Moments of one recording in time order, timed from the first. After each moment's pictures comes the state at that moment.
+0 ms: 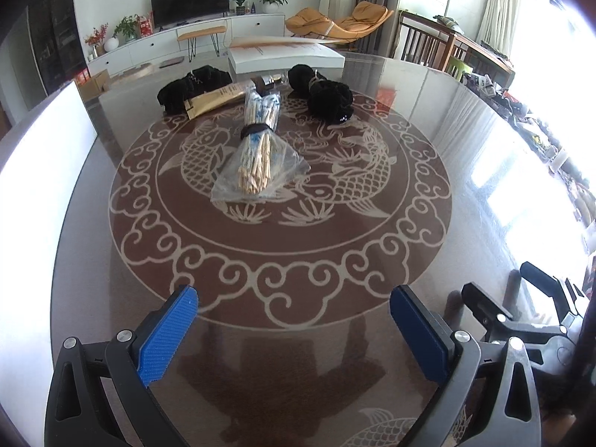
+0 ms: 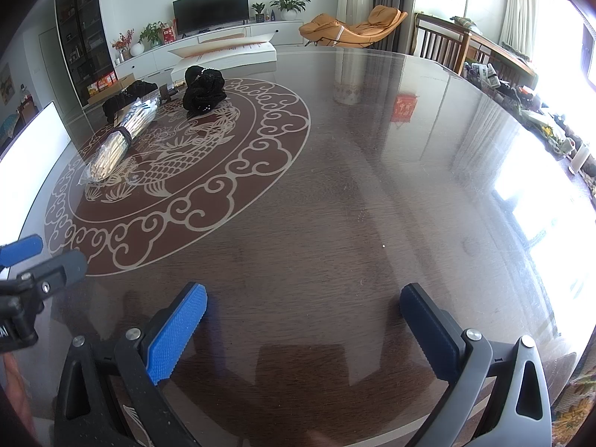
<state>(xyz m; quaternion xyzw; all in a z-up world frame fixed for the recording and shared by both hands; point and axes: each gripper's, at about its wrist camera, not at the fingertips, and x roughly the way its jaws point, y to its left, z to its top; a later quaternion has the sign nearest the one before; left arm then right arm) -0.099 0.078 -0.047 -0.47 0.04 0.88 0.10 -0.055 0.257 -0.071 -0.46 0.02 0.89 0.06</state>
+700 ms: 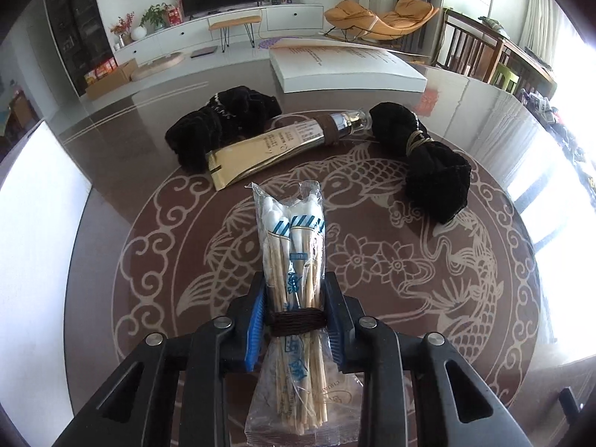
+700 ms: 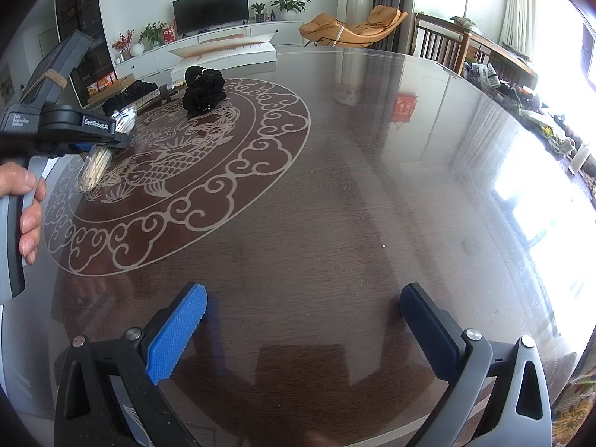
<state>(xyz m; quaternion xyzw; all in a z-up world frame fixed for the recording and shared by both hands) -0.229 0.053 -0.057 -0.49 0.03 0.87 0.03 -0.055 0.257 -0.072 -0.46 0.02 0.89 0.06</state>
